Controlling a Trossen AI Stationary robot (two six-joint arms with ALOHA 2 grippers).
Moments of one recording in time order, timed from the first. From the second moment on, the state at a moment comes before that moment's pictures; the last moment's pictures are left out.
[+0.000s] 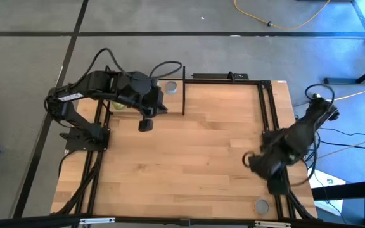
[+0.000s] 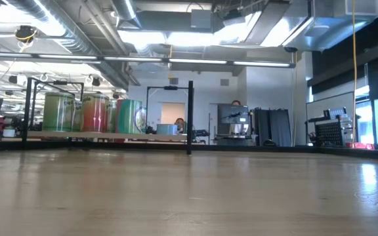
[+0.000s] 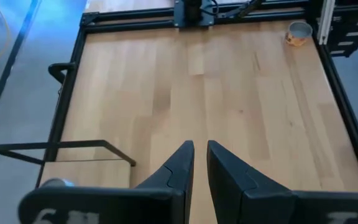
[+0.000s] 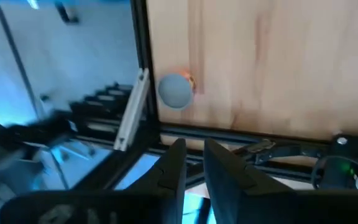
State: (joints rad) left arm 0.02 1.48 1.95 -1.17 -0.04 0.06; right arm 0.69 1.38 1.56 -1.52 -0.34 0.79
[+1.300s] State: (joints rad) left arm -0.01 1.49 1.95 -1.17 -0.10 0.02; right arm 0.96 1.59 0.87 -0.61 -0.34 0.83
